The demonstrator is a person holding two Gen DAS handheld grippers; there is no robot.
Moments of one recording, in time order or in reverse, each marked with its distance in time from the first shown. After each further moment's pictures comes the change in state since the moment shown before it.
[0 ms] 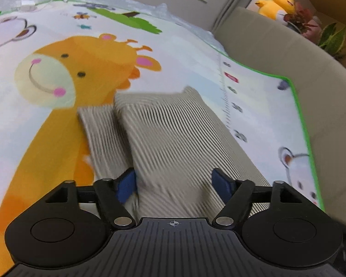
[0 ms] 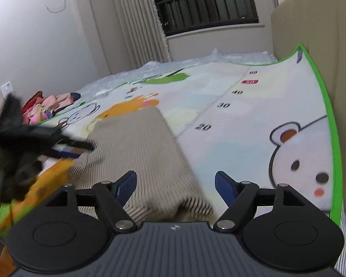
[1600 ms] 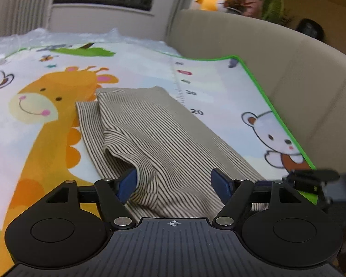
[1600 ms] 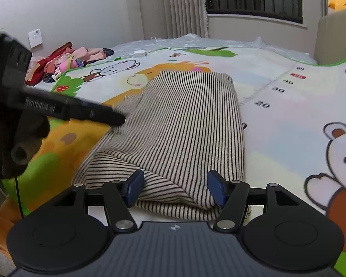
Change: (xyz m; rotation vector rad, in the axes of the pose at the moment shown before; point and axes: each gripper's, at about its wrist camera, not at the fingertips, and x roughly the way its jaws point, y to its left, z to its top) left arm -0.058 -0.036 -0.067 0.324 -0.090 -0.070; right arm 0.013 0.091 -0.037 -0.228 0.130 0.068
